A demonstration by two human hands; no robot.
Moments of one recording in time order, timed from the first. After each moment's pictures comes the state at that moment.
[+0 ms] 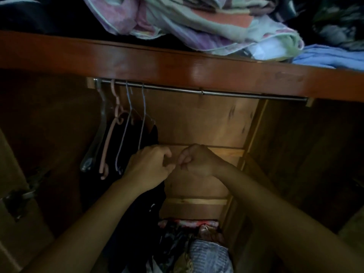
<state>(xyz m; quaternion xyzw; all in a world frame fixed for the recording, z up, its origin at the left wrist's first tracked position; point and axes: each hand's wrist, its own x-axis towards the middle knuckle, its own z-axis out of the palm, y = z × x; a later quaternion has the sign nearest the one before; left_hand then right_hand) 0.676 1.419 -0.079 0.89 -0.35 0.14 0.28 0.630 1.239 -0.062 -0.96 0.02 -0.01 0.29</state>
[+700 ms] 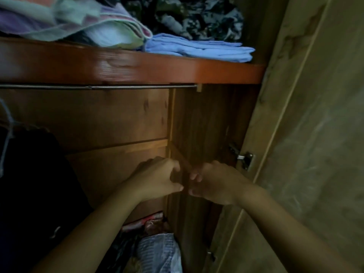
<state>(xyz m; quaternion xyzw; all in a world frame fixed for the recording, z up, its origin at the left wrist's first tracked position) 0.551 1.222 -0.080 0.79 -0.58 -0.05 0.21 0.387 1.112 -0.052 -0.97 0.24 -0.01 0.09</state>
